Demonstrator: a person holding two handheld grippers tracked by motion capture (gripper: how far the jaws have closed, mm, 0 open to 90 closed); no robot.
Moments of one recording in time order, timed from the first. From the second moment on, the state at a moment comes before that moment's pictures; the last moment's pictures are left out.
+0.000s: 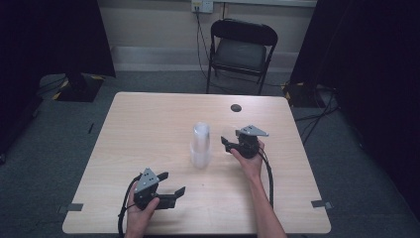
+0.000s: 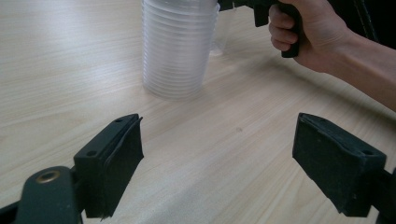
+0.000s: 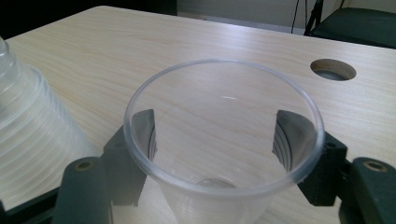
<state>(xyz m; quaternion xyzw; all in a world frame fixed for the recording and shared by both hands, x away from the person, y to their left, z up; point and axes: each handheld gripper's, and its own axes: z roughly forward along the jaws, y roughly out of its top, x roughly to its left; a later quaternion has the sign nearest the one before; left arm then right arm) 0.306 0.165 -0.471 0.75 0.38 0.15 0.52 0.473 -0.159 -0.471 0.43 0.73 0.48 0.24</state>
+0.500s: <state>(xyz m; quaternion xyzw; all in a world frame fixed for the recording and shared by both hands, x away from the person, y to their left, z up) 0.307 0.168 -0.470 0.75 0.39 0.15 0.52 0.473 -0.161 -0.477 0.44 0.74 0.47 0.21</state>
